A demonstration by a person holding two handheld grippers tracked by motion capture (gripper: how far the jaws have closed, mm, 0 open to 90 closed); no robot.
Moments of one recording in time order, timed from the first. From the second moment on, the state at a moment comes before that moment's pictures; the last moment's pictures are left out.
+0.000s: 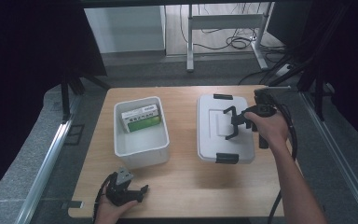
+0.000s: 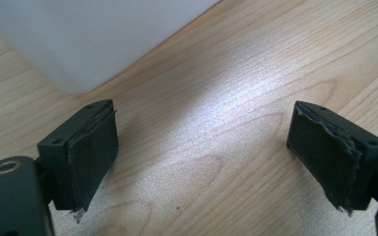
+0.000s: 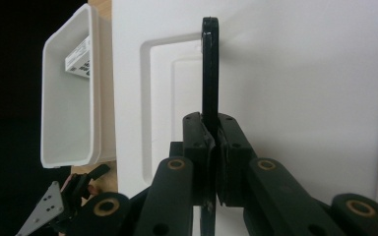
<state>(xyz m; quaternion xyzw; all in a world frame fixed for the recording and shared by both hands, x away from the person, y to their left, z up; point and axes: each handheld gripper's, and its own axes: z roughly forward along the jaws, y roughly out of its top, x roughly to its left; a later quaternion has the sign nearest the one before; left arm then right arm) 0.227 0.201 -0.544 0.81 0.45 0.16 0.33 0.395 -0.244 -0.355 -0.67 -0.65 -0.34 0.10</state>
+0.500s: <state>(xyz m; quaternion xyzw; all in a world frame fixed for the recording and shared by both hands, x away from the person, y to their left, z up) 0.227 0.201 -0.544 0.82 0.45 0.16 0.33 0.402 -0.204 -0.338 -0.64 -0.68 -0.34 0.11</state>
